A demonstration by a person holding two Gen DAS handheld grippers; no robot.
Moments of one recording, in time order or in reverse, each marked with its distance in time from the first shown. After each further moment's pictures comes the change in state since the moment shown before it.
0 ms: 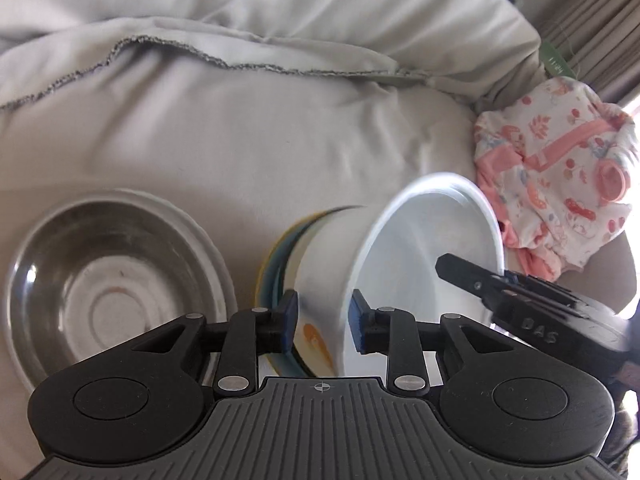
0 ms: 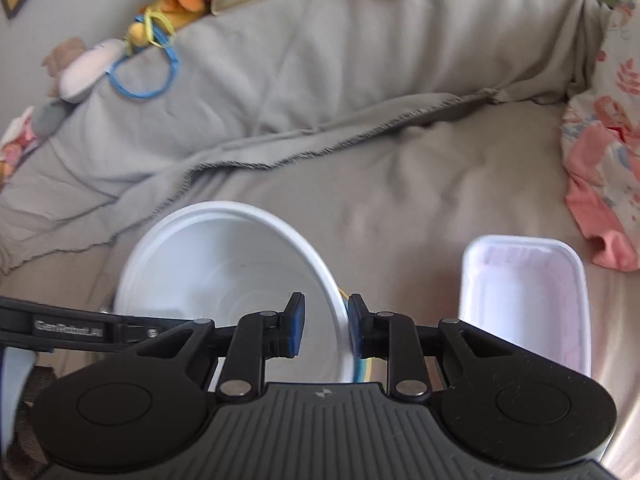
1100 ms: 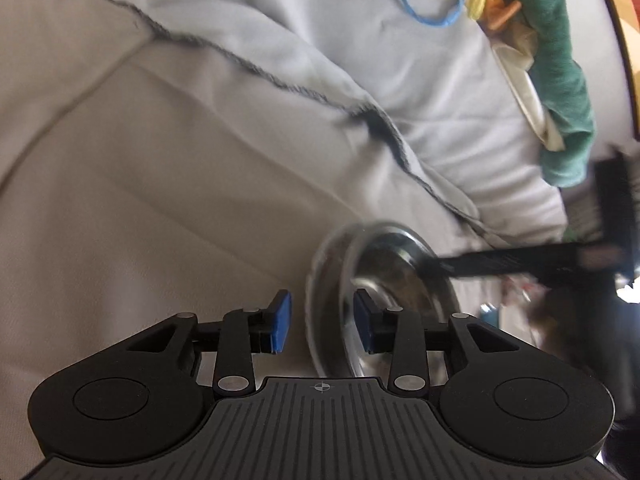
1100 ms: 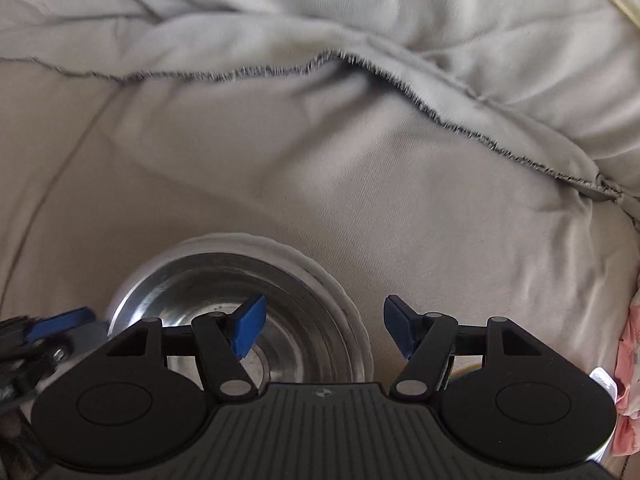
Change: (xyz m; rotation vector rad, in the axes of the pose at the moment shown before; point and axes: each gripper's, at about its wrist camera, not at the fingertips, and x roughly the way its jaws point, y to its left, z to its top) left arm -0.057 0.245 -0.098 -0.392 -0.308 -0.152; right arm 0.159 0.246 0.030 -0.466 0.408 -0.204
